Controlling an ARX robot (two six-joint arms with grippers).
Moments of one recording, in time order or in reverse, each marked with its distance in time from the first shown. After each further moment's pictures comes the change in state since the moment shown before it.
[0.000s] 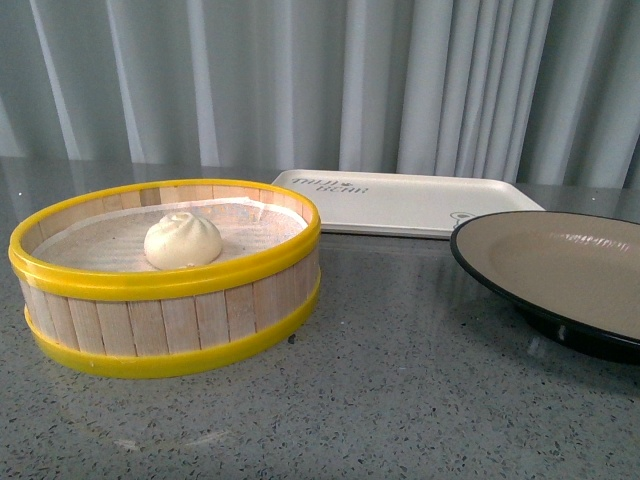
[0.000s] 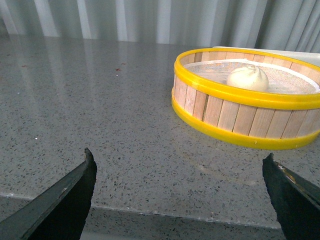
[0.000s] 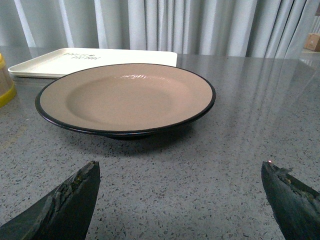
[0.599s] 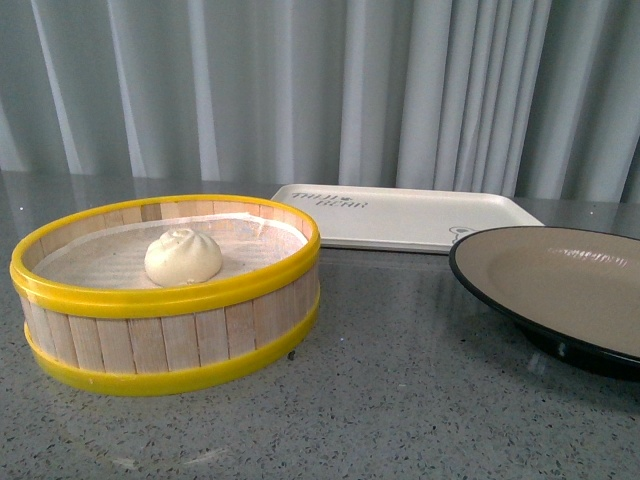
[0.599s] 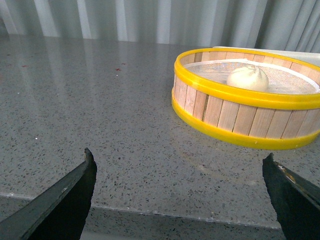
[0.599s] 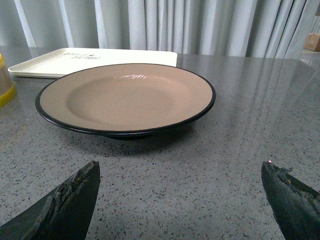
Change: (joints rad) left arm 0.000 0.000 0.000 0.000 0.000 0.000; right arm 0.000 0.000 0.000 0.000 0.000 0.000
